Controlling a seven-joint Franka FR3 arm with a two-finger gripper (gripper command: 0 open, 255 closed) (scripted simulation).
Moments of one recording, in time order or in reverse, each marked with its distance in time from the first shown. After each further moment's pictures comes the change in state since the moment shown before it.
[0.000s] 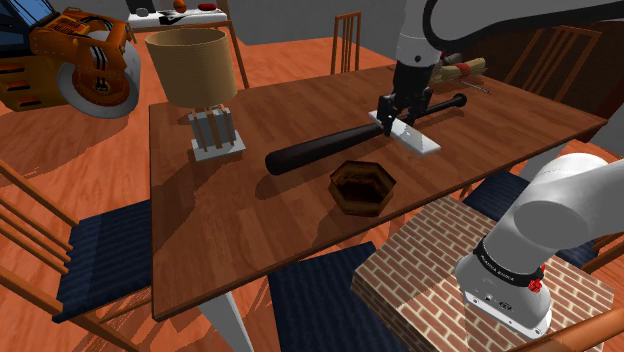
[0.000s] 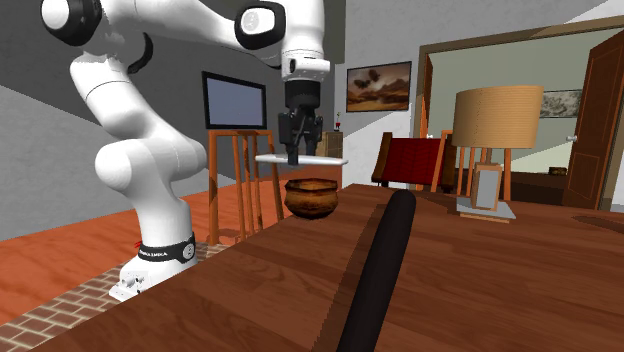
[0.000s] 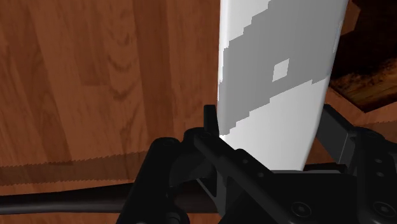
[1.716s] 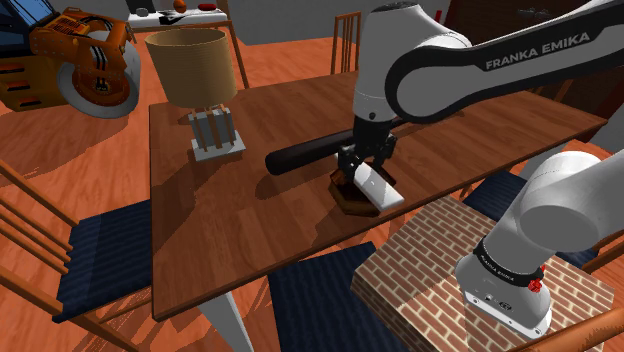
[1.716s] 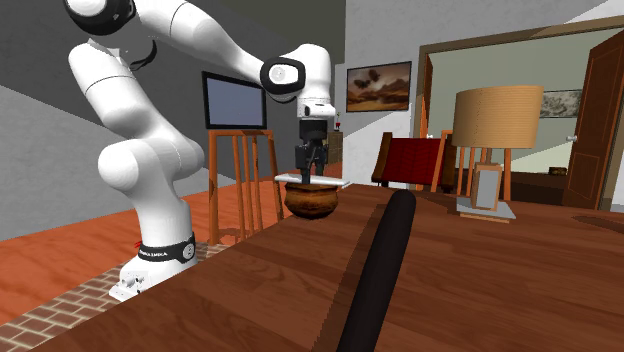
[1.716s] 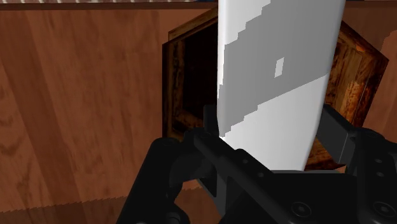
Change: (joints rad) arm 0.106 0.119 0.258 -0.069 0.146 0.207 0.254
